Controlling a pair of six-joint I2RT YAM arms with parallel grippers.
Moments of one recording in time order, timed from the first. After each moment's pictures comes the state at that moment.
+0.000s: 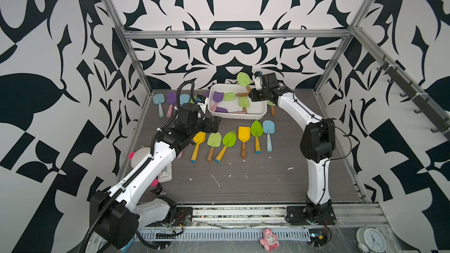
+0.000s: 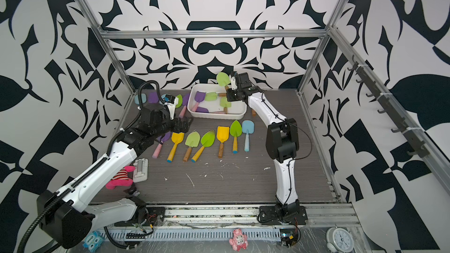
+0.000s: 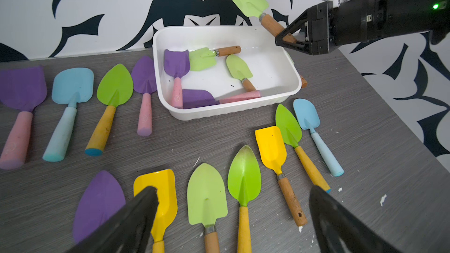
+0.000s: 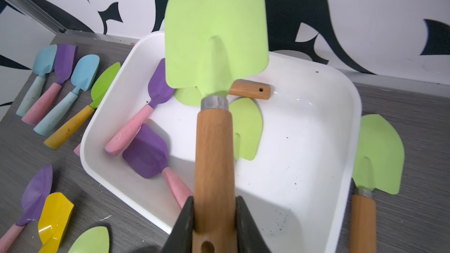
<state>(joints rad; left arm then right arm) -0.50 1.19 1.05 -0.35 0.06 -0.20 0.33 2.10 1.93 -0.54 -0.17 0.16</state>
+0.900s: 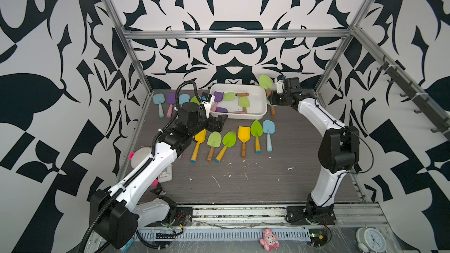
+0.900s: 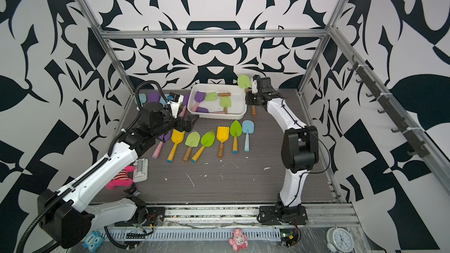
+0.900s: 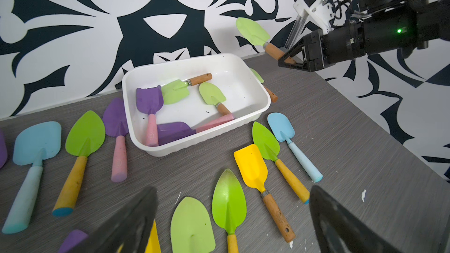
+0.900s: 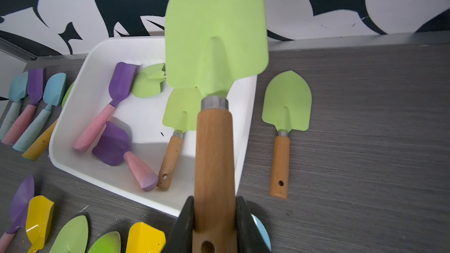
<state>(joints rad) -0.52 1.19 1.03 -0.21 0.15 -0.11 0.14 1.88 1.60 -0.46 -0.20 0.21</state>
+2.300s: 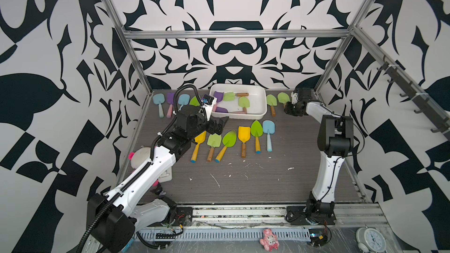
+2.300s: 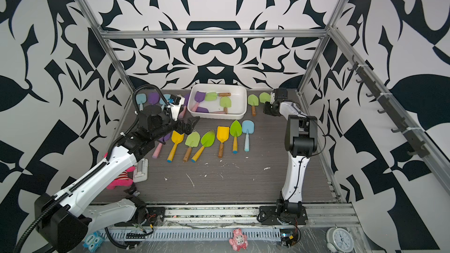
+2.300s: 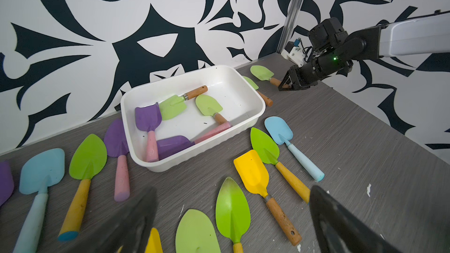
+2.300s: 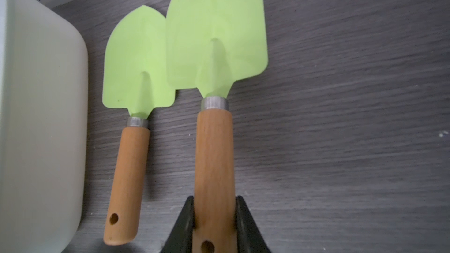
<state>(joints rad) -0.54 1.15 0.99 -0.15 0.16 -0.03 -0.08 2.17 1.64 -0.43 -0.21 0.17</state>
